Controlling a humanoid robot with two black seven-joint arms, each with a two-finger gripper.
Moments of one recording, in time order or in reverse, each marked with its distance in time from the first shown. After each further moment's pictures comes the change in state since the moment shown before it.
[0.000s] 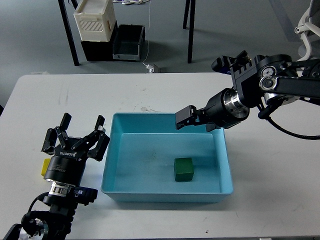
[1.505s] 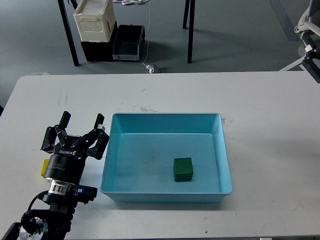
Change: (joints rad) left arm -0.002 0.000 -0.004 0.000 0.002 0.000 0.000; right arm -1.450 -0.007 1.717 0.073 0.792 0.002 0.087
